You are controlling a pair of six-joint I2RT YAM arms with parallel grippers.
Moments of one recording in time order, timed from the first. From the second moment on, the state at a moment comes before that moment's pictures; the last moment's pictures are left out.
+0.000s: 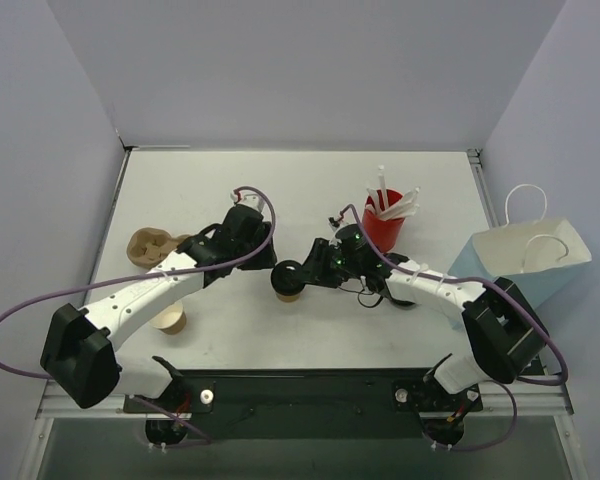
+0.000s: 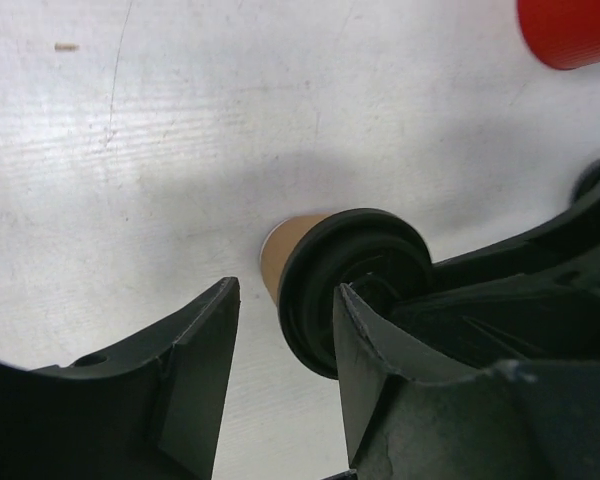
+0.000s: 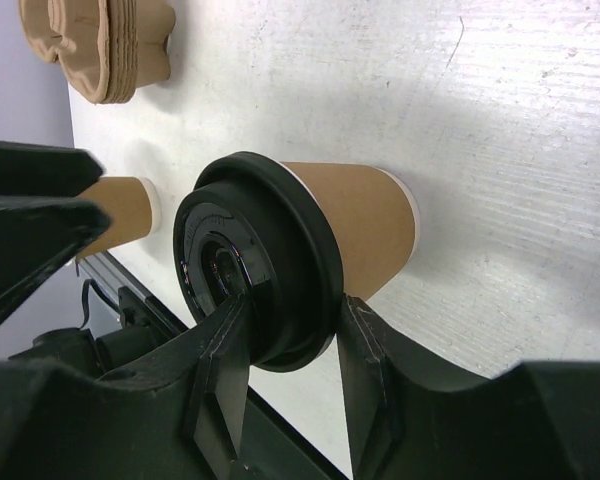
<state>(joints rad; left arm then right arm) -0.68 1.36 1.04 -0.51 -0.15 -0.63 0.69 1.48 0.77 0.03 -0.27 0.83</state>
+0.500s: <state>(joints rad) -0.70 1.30 0.88 -0.39 -0.04 -0.61 0.72 1.48 0.78 0.01 -0.20 0.91</state>
